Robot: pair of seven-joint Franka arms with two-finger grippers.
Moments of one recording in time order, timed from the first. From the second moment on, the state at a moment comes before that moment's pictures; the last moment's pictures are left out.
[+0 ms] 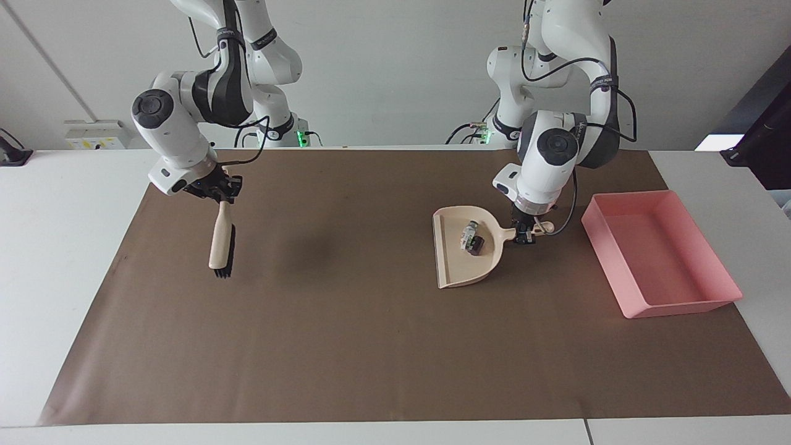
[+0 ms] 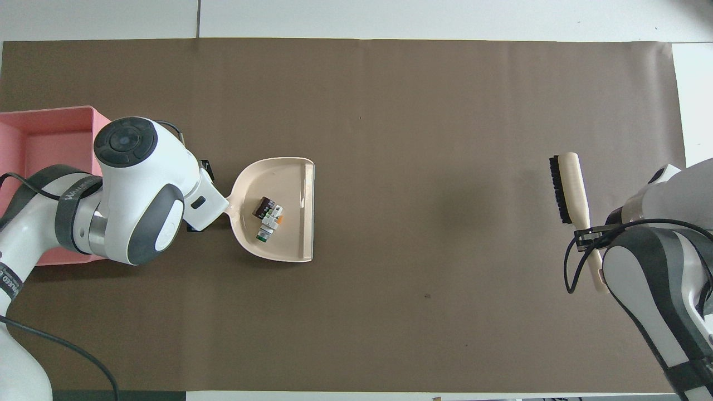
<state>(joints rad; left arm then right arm) -0.27 0.11 -0.04 -2.05 0.03 2.07 1.31 -0.06 -0.15 0.01 -2.27 -0.04 1.92 -0.10</state>
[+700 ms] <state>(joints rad) -0.04 0.05 -0.04 -2.08 -0.26 2.06 1.54 -0.06 -0.15 0.01 -2.27 -0.04 1.93 -0.10</state>
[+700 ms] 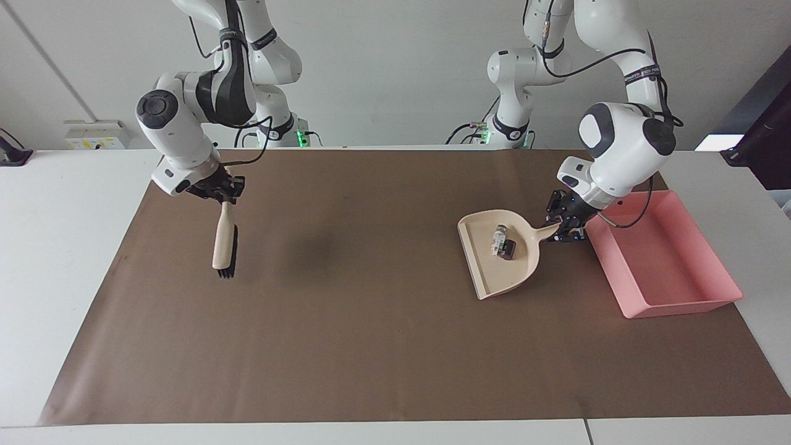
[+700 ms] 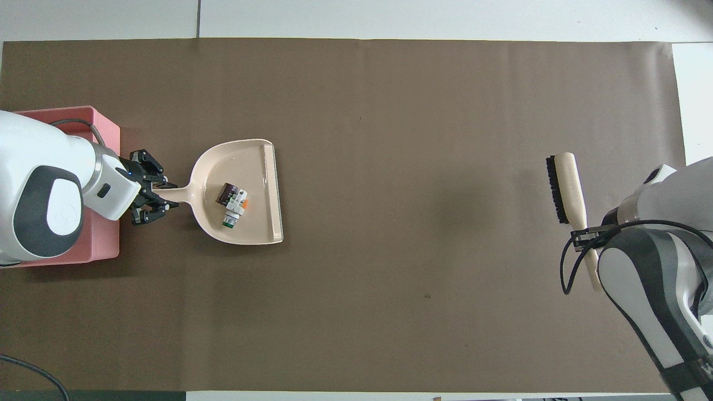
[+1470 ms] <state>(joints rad) 0.27 0.00 -0.03 -1.99 -0.50 1.79 1.82 -0.13 -0.13 0.01 -2.34 -0.04 2.05 -0.11</state>
